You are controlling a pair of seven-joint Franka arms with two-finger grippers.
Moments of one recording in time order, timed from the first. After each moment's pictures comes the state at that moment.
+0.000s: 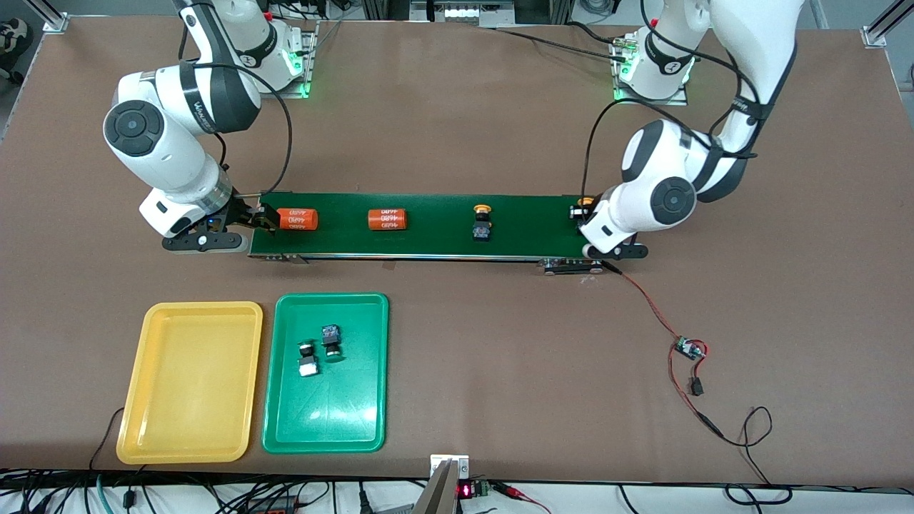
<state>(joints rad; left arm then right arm) -0.10 0.36 -0.30 -2.06 -0.18 2.14 -0.36 0.22 0.11 0.02 -2.07 -0.07 2.20 0.22</state>
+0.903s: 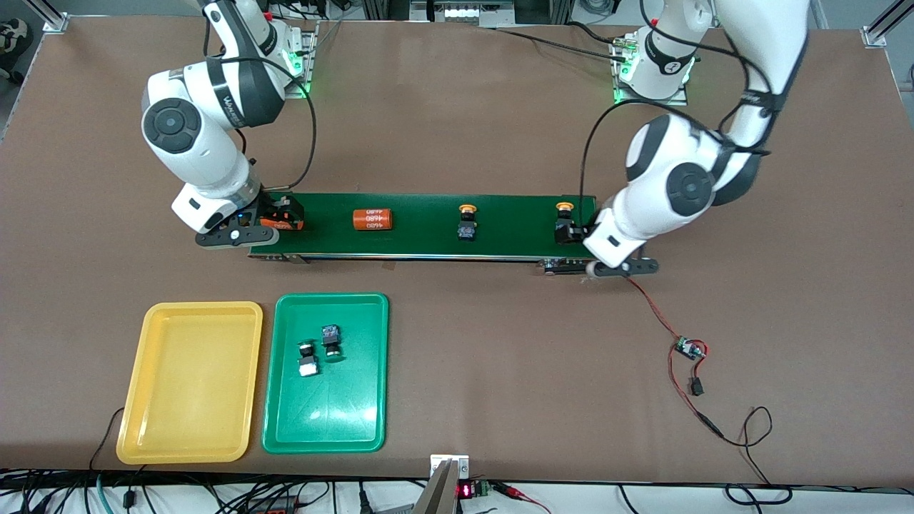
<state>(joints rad) -0.10 0.32 -0.26 -1.88 -0.08 2.16 -0.40 0.31 0.12 0.03 -2.08 -0.06 2.18 0.28</state>
